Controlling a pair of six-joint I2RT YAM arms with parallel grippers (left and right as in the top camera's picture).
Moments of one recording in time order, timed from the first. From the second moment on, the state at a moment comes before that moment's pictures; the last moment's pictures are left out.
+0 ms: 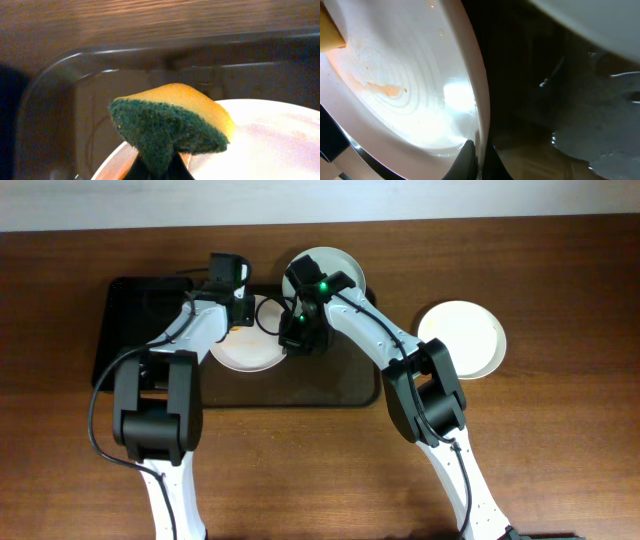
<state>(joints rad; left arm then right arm) -0.14 2.22 1.54 -0.38 -0.15 0.00 0.54 2.54 2.16 -0.97 -0.47 0.67</state>
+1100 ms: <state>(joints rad) -0.04 2.26 1.66 -0.92 0.47 0.05 0.55 2.54 2.16 -0.99 -0.46 0.62</state>
